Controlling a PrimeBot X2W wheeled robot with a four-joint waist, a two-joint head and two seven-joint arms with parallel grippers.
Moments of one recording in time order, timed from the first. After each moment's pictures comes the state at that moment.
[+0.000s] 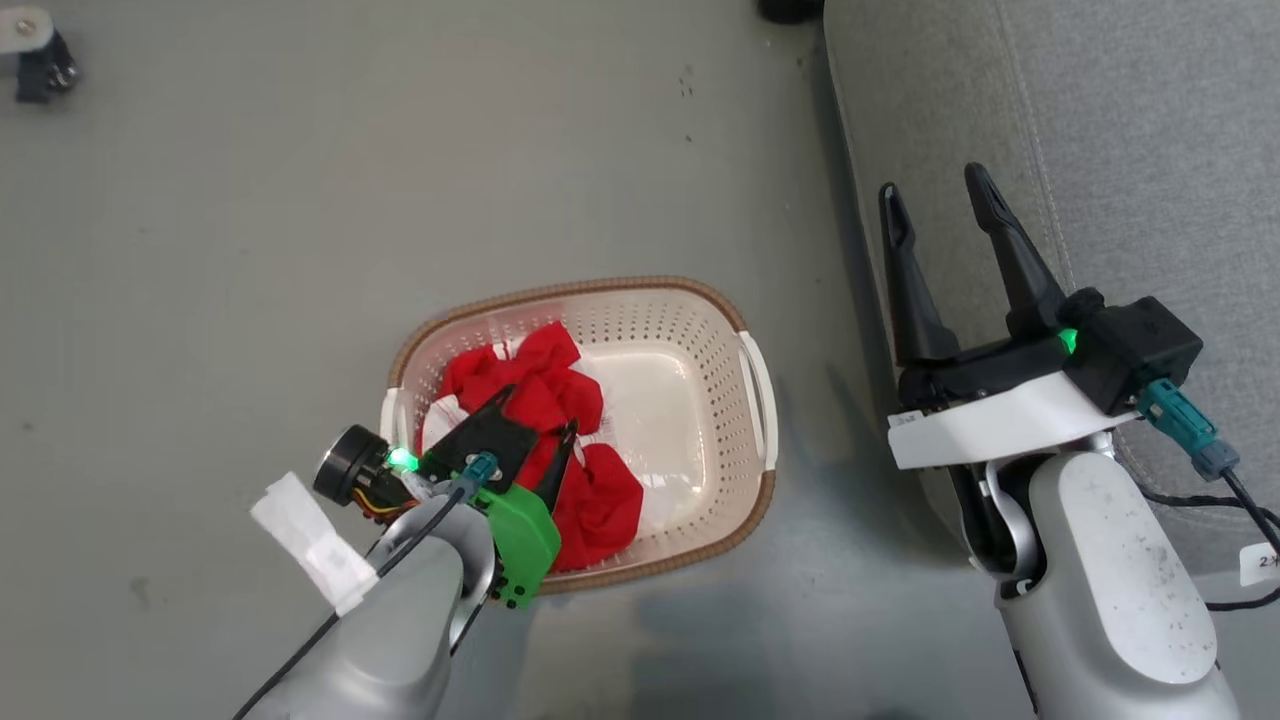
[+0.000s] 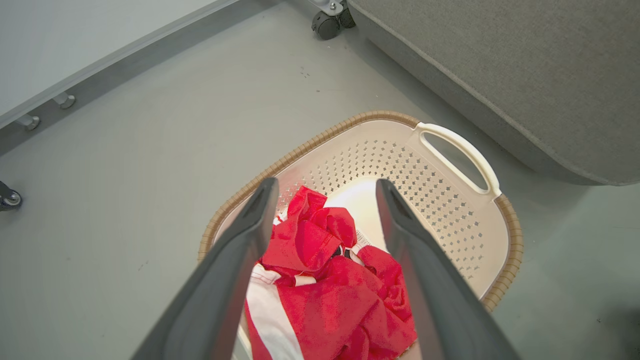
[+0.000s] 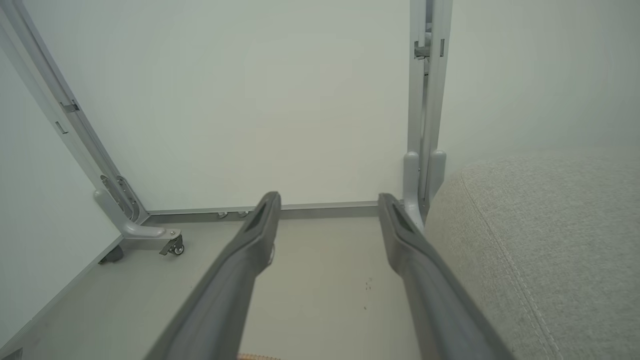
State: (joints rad) left arm -0.58 0.05 -0.50 0.90 -0.04 -0.12 -0.25; right arm -0.36 -0.05 0.15 0.07 0.19 0.13 -0.24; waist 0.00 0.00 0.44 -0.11
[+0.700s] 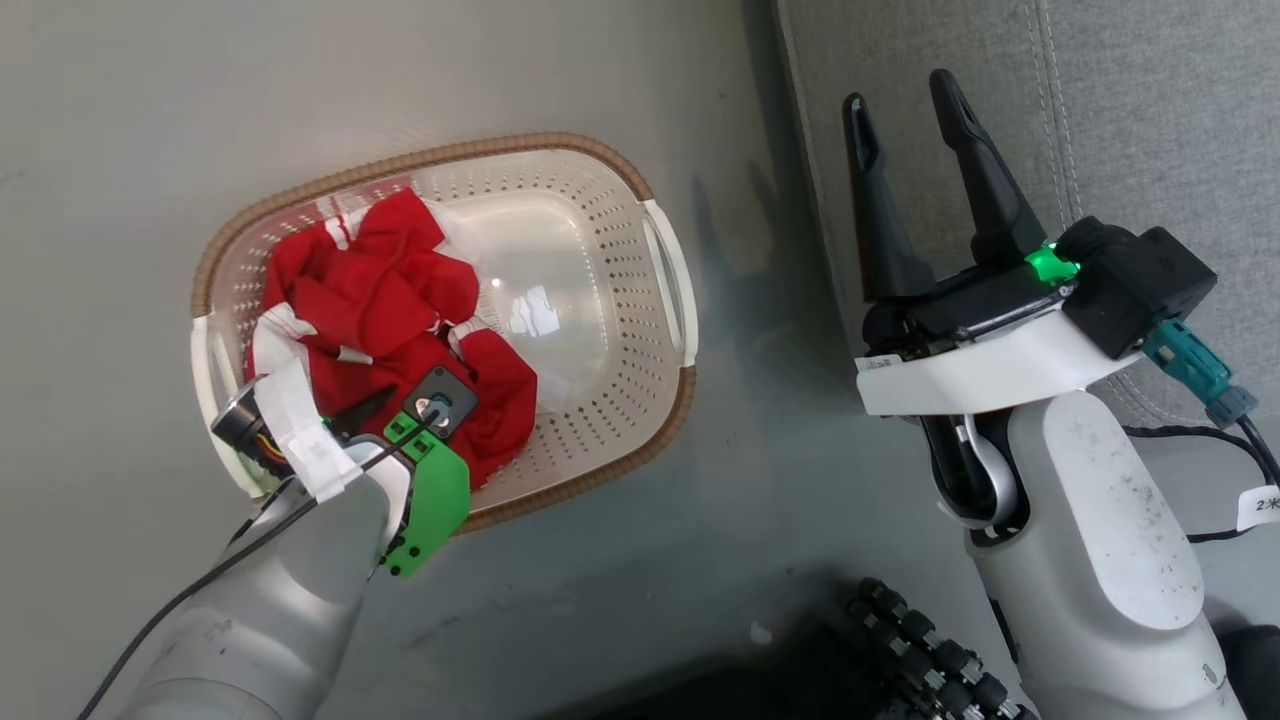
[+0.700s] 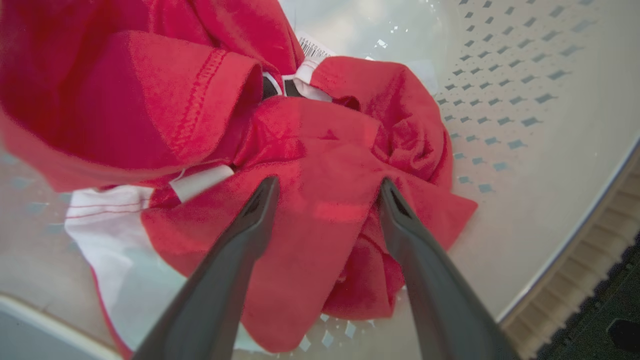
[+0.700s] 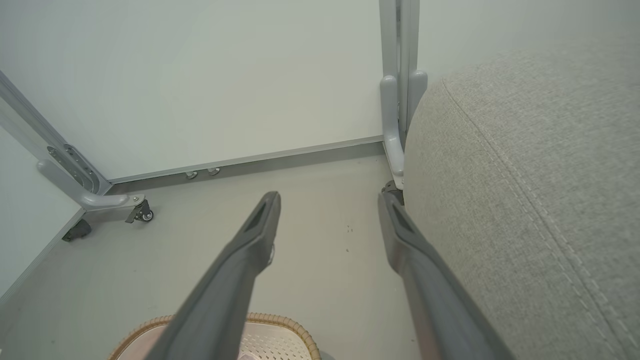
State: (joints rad) left arm -0.82 0.11 -0.69 1.26 0.02 -0.12 -0.04; right arm -0.48 -0.05 0.22 0.05 0.31 0.13 -0.26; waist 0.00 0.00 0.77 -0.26
